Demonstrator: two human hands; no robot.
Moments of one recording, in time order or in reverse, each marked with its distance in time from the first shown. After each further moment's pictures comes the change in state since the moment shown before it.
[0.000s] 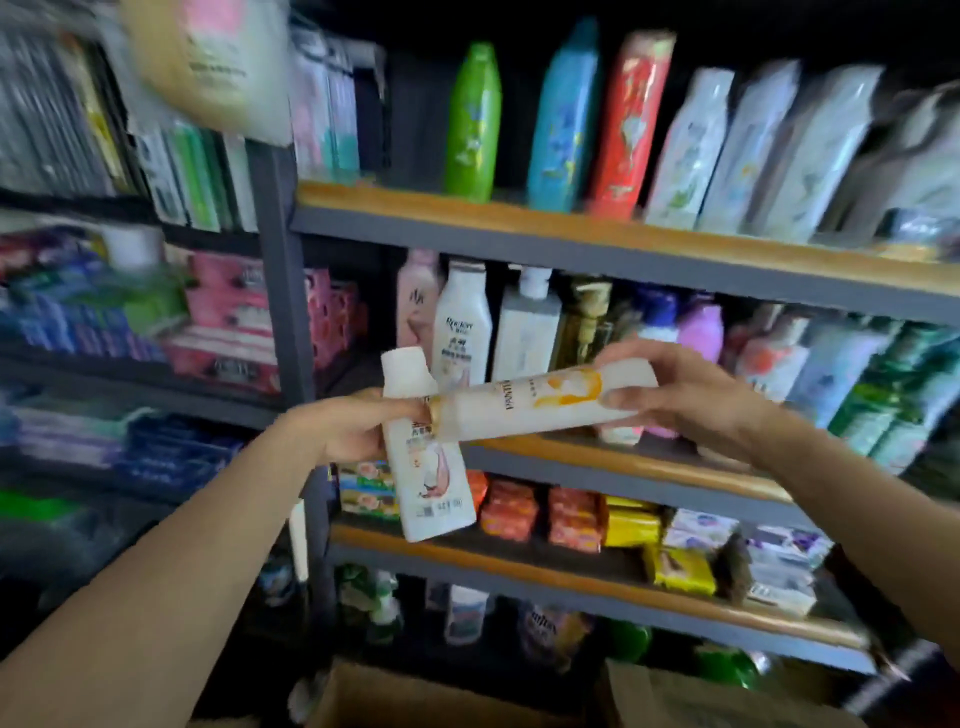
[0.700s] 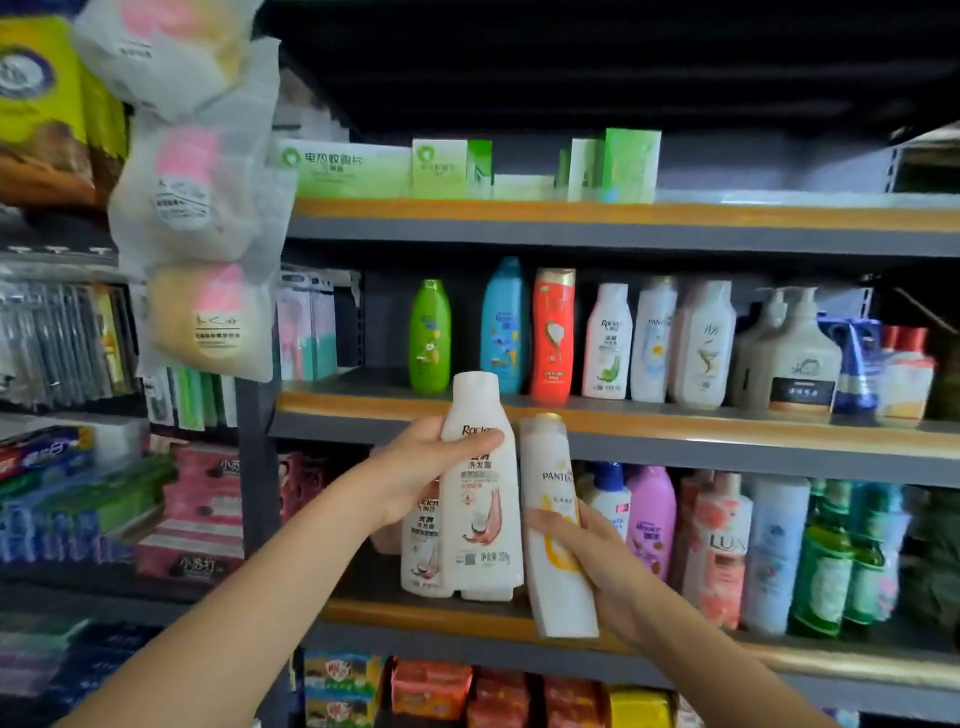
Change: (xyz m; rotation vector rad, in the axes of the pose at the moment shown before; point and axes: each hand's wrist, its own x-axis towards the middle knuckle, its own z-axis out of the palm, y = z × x) left_hand -0.009 0.133 0.082 0.200 0.072 0.400; right_hand 0.012 -0.018 0.031 0.401 0.178 0.028
